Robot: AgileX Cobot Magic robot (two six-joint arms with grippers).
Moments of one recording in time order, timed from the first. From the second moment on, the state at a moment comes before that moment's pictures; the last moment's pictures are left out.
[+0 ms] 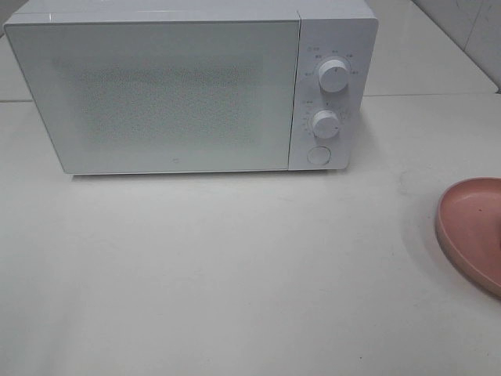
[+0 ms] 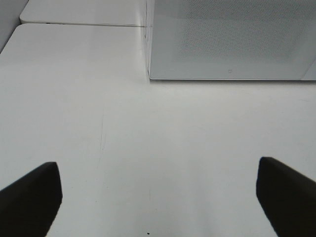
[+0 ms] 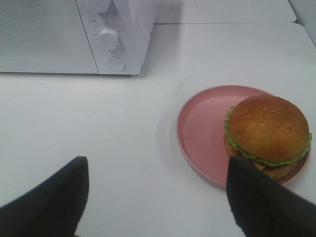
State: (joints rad) left arm 0.00 0.01 -0.52 -0.13 1.06 0.02; right arm 0.07 0.00 -0.50 0.06 0.99 0.02
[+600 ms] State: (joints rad) left arm 0.00 0.01 -0.52 -0.13 1.06 0.02; right arm 0.07 0.28 -0.53 0.06 0.75 0.02
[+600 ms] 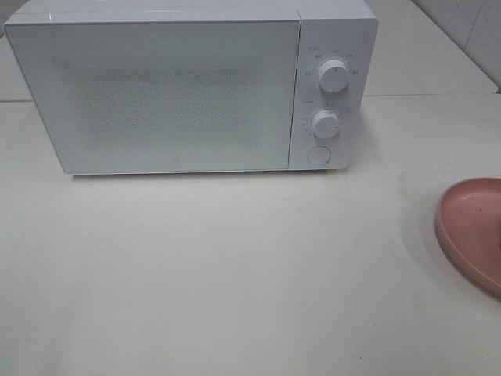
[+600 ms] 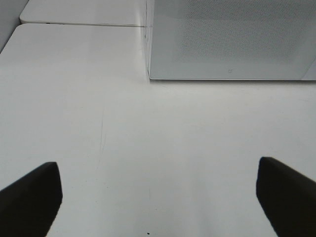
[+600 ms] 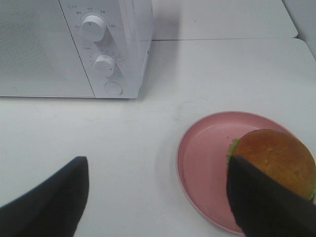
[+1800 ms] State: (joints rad) left arm 0.00 0.01 -0.52 -0.13 1.06 0.02; right arm 0.07 0.88 -0.52 0.06 0.06 0.02
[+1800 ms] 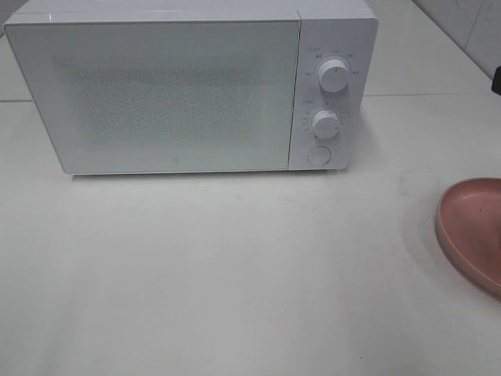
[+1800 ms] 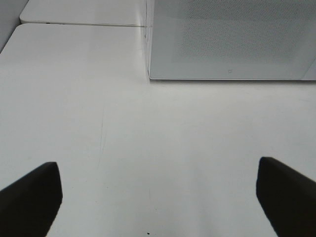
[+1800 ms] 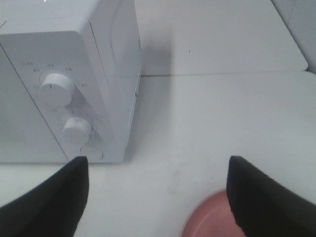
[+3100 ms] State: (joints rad) left arm 0.00 0.01 -0.52 -0.13 1.06 0.02; right arm 0.62 1.52 -0.28 0.66 -1.08 -0.29
